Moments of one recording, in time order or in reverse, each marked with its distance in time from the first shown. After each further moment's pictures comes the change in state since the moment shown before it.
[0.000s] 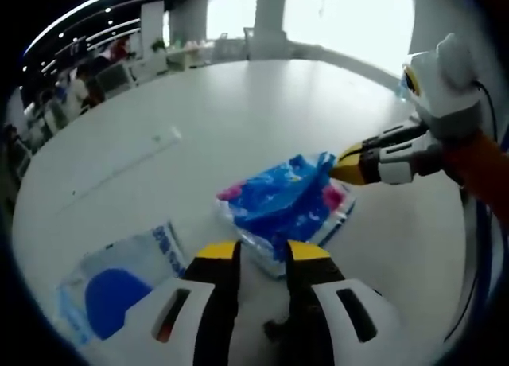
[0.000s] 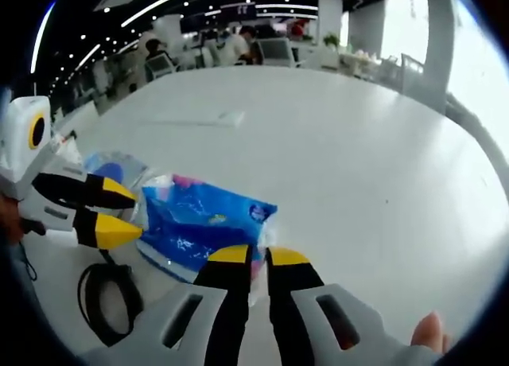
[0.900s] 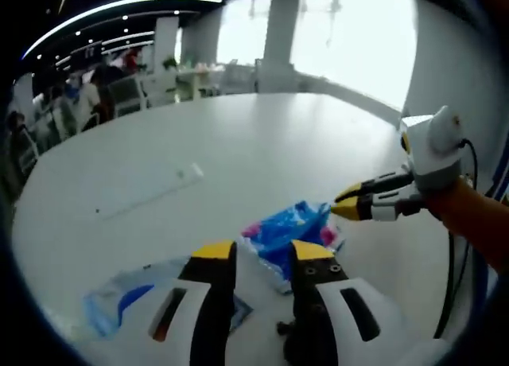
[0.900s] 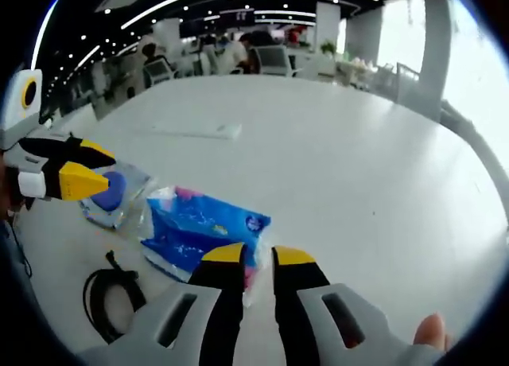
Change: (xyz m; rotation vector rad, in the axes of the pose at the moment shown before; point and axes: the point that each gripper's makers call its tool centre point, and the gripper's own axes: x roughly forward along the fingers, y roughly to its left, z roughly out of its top) left arm -0.065 0.027 0.049 -0.069 -0.177 0.003; right arm -0.025 -0.006 0.020 -0.010 -0.055 -0.032
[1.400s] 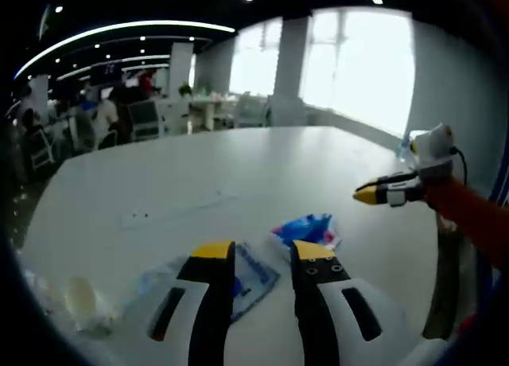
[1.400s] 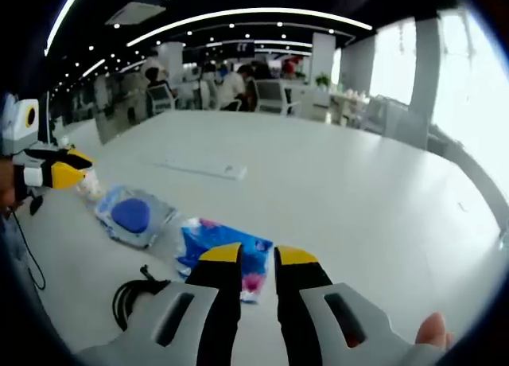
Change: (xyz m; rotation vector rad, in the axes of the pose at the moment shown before) left arm -0.121 0.035 -0.002 -0.028 -0.174 0.049; right arm -0.083 0.026 0.039 -0.046 -0.183 -0.043
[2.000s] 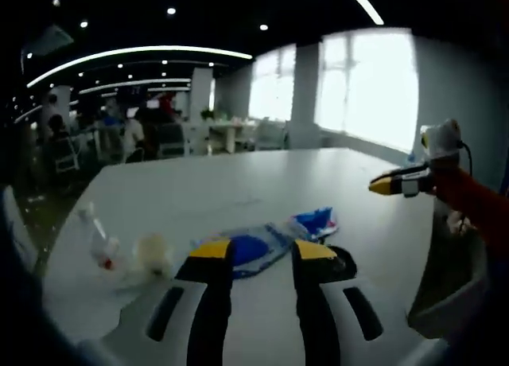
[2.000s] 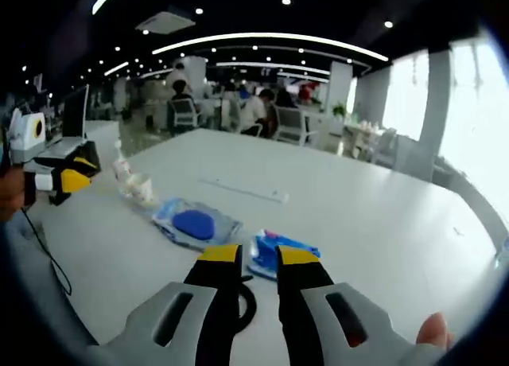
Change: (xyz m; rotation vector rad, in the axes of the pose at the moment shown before) left arm -0.151 0.024 -0.031 0.009 -0.125 0.107; right arm -0.089 0.117 0.022 -0.080 -0.113 0.063
